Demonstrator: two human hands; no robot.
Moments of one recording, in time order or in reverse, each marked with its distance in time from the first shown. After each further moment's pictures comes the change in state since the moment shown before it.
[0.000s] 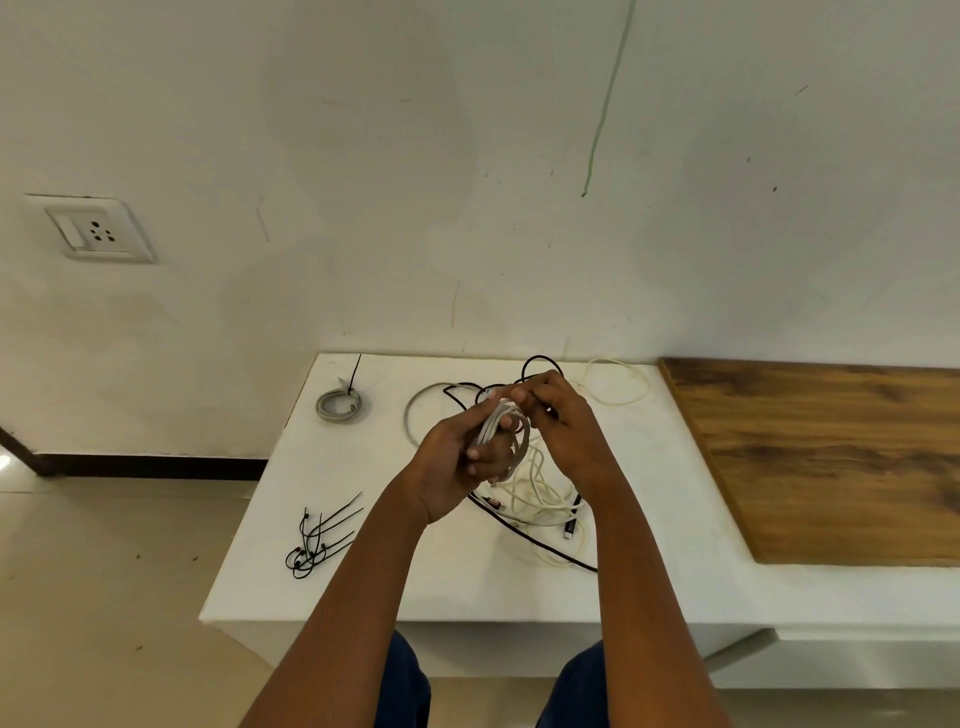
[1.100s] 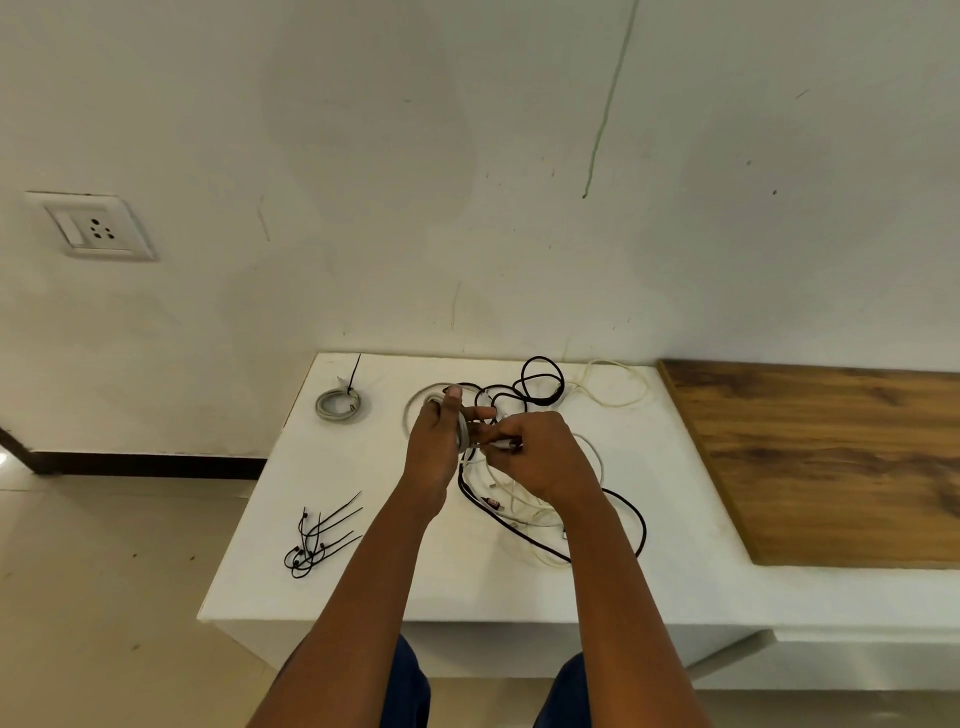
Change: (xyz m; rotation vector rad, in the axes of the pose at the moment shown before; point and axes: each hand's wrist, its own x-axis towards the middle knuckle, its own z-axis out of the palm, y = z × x) left_hand 0.011 -0.009 -0.010 0.220 0.619 0.281; right_hand -0.009 0.006 0.020 -0.449 -0.164 -0.035
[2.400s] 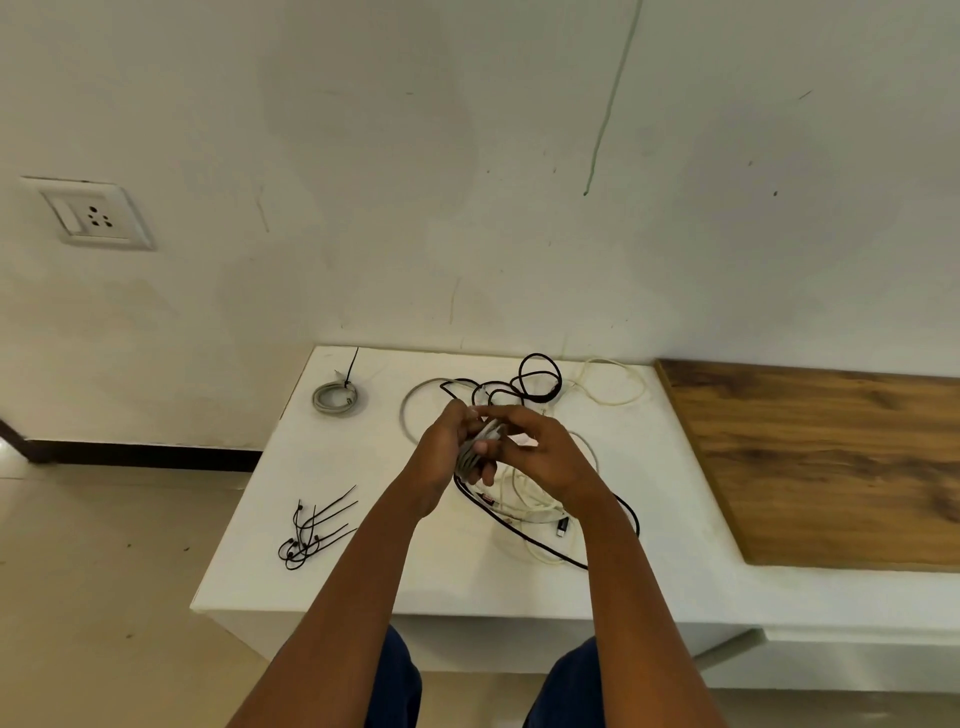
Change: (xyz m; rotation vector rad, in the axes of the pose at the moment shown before) left_hand -0.013 0.004 -0.002 0.152 -0.286 -0.165; right_hand -0.011 0.007 -0.008 0.520 -0.117 0.083
